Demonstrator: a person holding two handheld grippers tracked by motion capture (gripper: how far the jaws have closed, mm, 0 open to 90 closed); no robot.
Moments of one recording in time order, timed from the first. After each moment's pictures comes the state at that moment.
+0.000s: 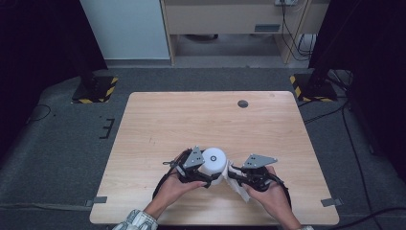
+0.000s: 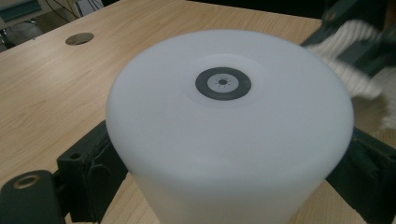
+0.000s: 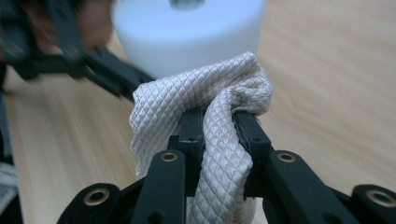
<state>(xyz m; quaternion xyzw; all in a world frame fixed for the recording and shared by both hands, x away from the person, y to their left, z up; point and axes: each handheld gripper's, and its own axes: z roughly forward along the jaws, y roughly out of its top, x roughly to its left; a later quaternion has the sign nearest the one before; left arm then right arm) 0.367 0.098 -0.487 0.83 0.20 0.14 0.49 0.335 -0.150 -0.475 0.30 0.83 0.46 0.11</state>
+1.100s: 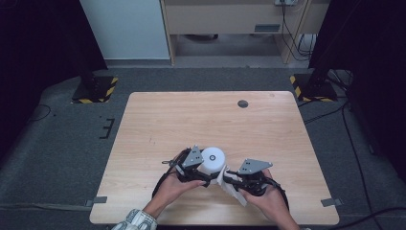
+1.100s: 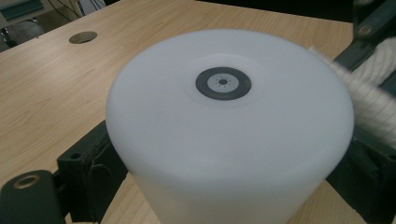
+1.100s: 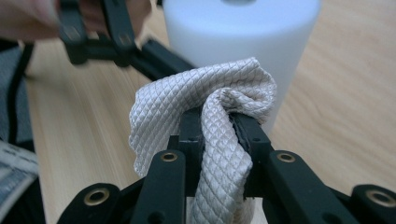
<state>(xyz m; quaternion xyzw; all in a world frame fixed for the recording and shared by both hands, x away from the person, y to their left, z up) 0.369 0.101 -0.487 0.83 0.20 0.14 0.49 0.324 -0.139 -0.474 0.26 0.84 0.46 0.11</state>
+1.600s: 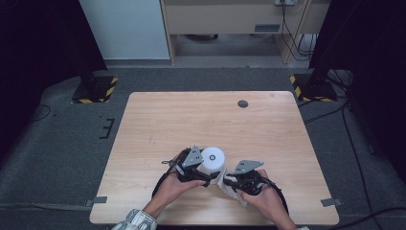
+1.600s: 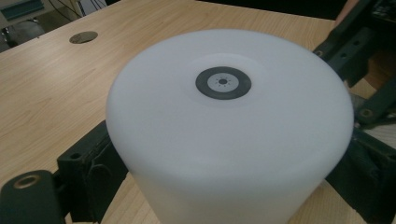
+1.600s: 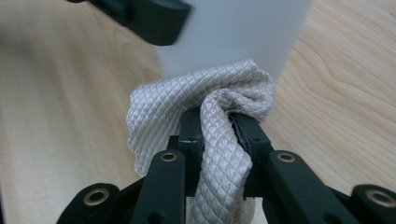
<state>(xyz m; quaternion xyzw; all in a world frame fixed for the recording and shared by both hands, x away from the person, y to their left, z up) 0.369 0.101 -0.487 0.83 0.20 0.14 0.49 0.337 -0.132 -0.502 0.28 0.87 0.39 0.09</state>
